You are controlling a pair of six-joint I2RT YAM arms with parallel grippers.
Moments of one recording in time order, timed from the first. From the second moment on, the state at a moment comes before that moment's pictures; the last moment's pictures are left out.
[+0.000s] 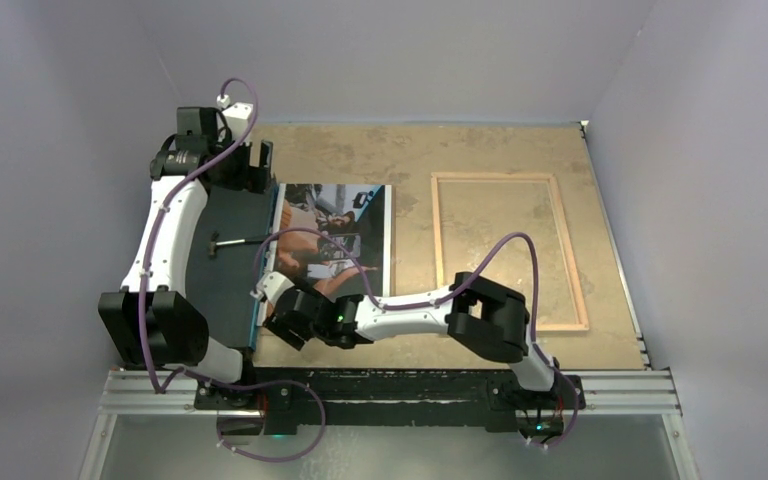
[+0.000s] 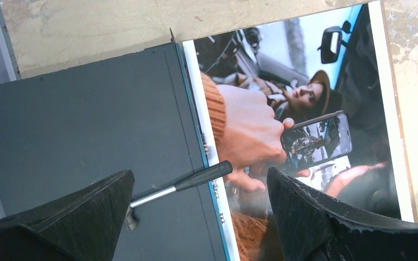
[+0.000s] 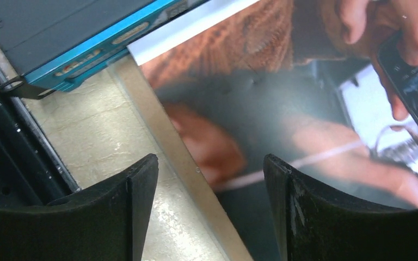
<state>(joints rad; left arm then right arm) 0.04 1.49 1.50 -0.80 0.18 0.16 1.36 2.07 1.44 -0.14 0.31 0.18</state>
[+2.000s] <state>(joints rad) -0.12 1.82 1.42 -0.44 -0.15 0.29 0.74 1.91 1.36 -0.12 0.19 0.45</state>
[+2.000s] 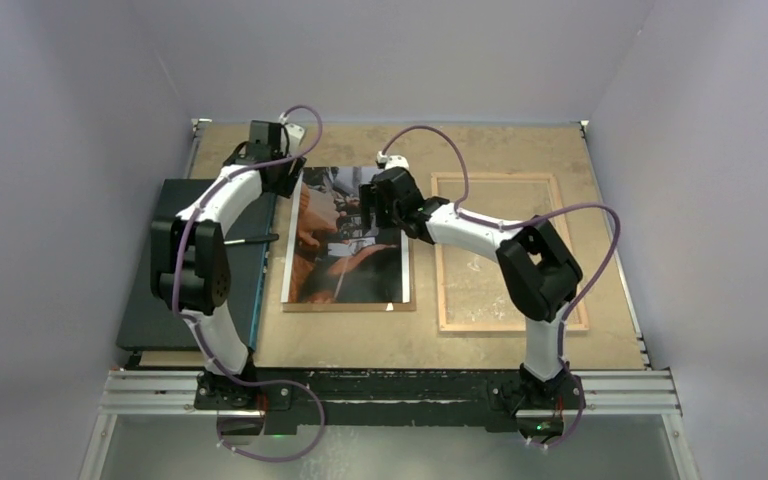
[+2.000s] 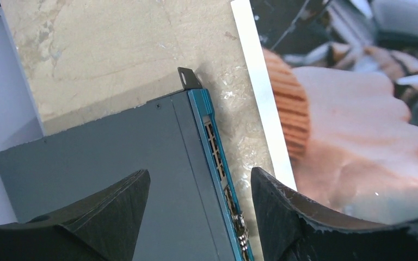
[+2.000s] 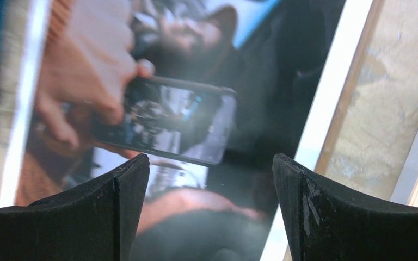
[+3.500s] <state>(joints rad) -0.29 2.01 1.26 -0.07 -0.49 0.43 0.49 1.90 1.14 -0.02 -0.01 0.57</state>
